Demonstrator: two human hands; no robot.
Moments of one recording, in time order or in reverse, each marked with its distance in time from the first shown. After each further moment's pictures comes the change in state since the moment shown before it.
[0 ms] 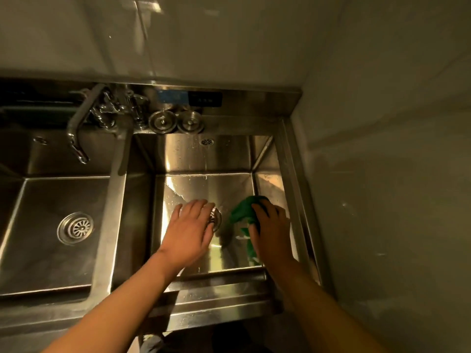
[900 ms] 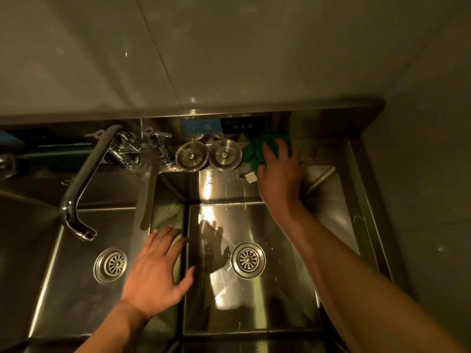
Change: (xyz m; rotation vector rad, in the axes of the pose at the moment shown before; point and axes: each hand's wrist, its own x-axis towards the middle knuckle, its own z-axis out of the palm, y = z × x) left_hand 0.024 -0.148 -0.023 0.174 -0.097 -0.166; right_hand 0.283 -0.076 0.046 -0.165 0.147 0.026
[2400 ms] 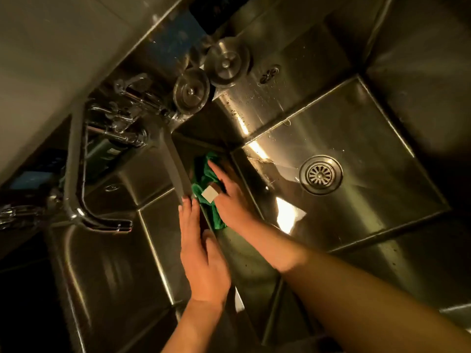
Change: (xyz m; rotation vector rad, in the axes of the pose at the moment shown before) left_hand -0.045 -0.029 0.011 -0.523 0.235 -0.255; right_hand -0.166 -0.209 0.104 1.628 -0.445 0.499
